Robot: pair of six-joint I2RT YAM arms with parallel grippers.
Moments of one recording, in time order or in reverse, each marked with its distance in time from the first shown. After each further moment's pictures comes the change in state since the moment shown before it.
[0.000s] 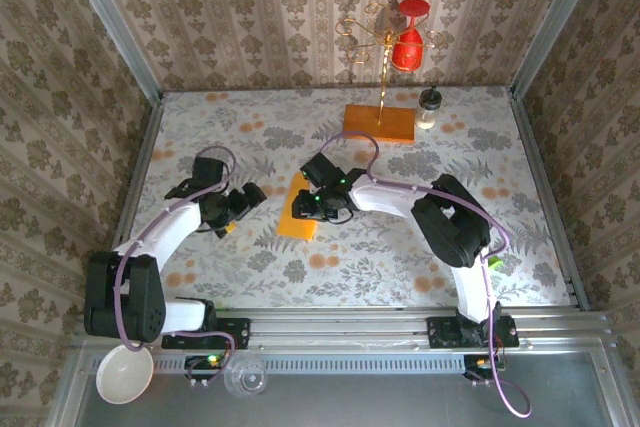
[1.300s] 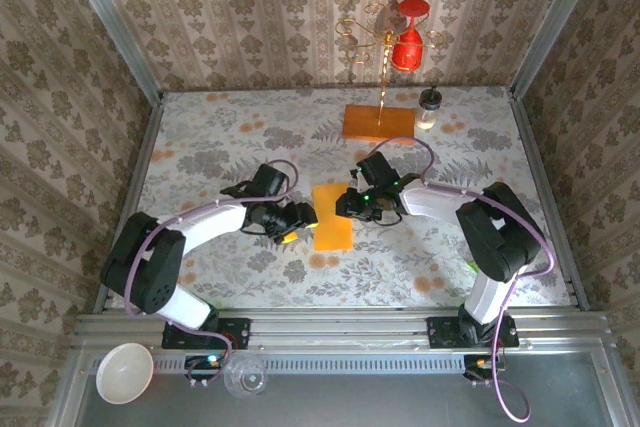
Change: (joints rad) left arm -0.411 0.212 0.043 0.174 0.184 -0.142; right arm -0.218 -0.267 -0.386 0.125 -0.126 -0.087
